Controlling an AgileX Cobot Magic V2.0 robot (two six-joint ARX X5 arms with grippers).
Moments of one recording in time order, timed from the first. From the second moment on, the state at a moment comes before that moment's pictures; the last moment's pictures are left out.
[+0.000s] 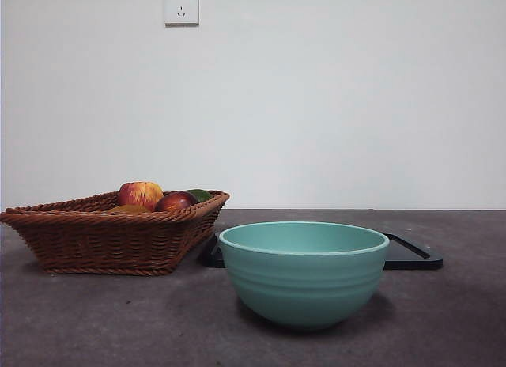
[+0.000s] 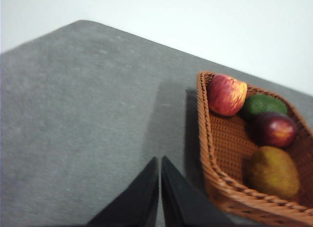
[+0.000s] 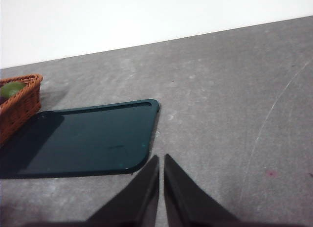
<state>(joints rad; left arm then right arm) 0.04 0.01 0.03 -0.18 0.02 -0.32 0.03 0.01 0.02 -0.16 -0.16 0.25</state>
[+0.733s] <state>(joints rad) 0.04 0.17 0.43 -0.43 0.18 -0.39 0.03 0.12 0.44 -0.34 -0.16 0.30</state>
